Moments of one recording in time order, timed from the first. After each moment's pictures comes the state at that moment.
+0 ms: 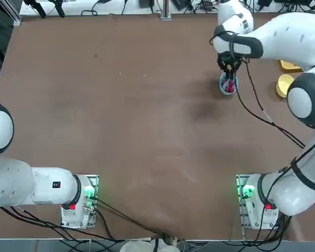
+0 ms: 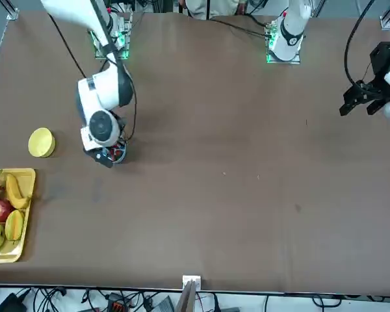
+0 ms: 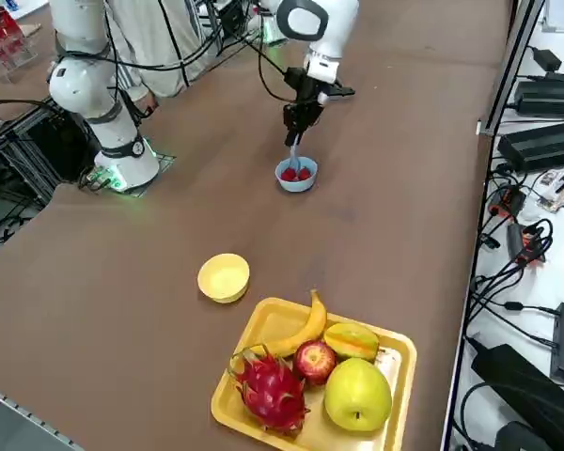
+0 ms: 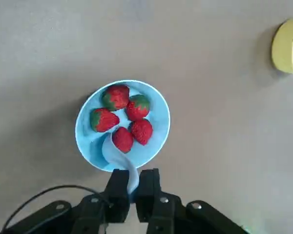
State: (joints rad) arm 0.48 0.42 -0.10 -1.81 -0.22 1.81 0.86
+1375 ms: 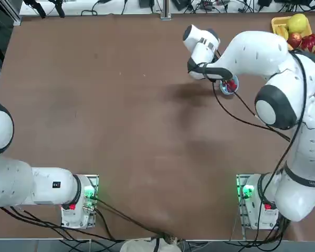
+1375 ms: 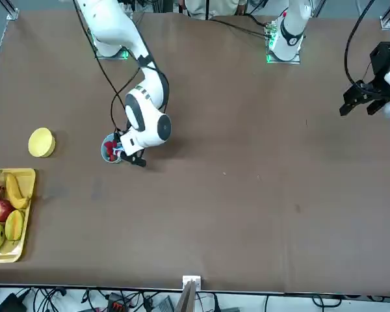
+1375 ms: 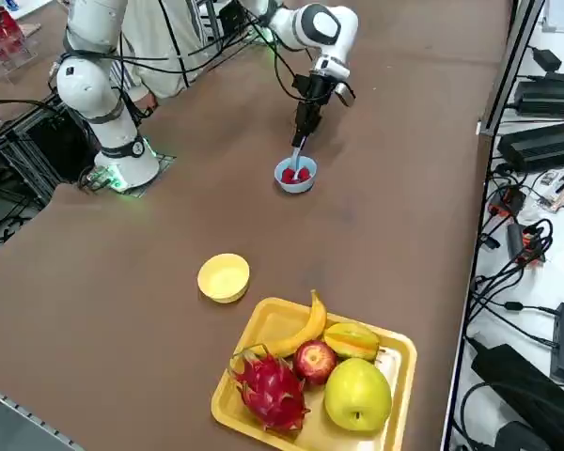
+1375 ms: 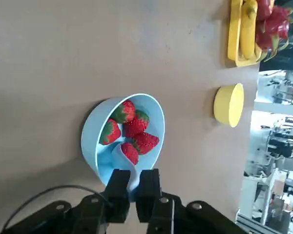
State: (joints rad) arm 0.68 0.65 -0.09 -1.66 -0.53 1.63 0.90
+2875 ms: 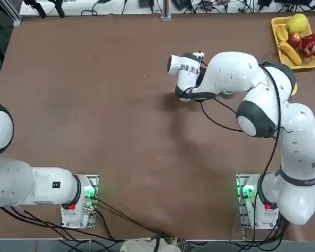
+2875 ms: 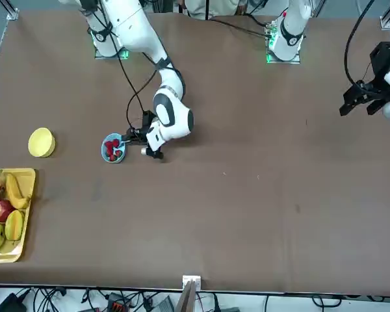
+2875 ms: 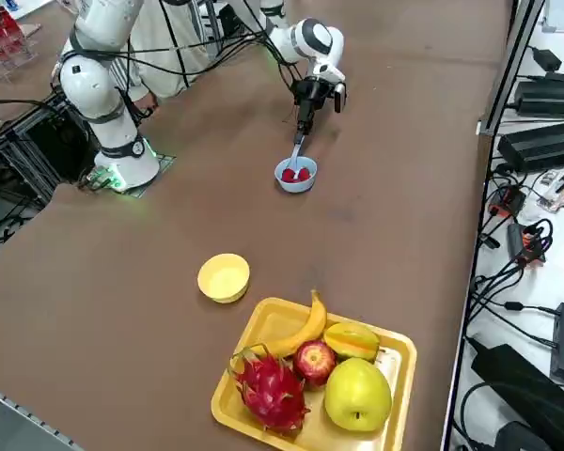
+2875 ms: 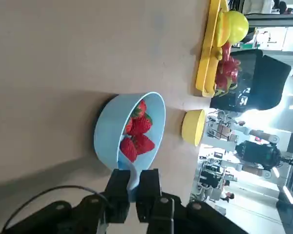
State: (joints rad) arm 0.83 0.80 -0.09 -1.57 -0.68 1.50 0.86
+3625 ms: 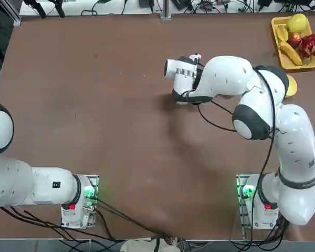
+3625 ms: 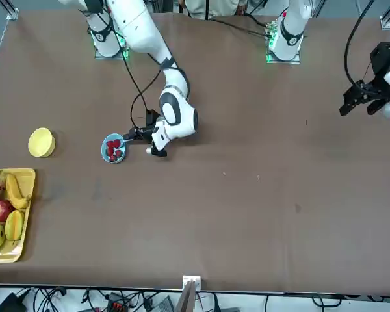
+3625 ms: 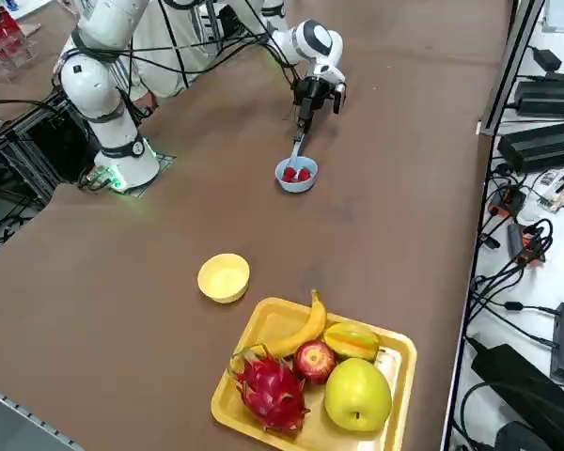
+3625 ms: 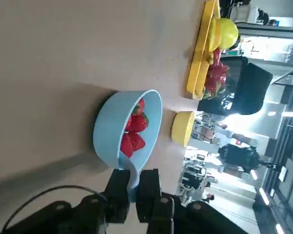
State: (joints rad) arm 0.86 0.86 -0.09 -1.53 -0.71 1.44 0.82
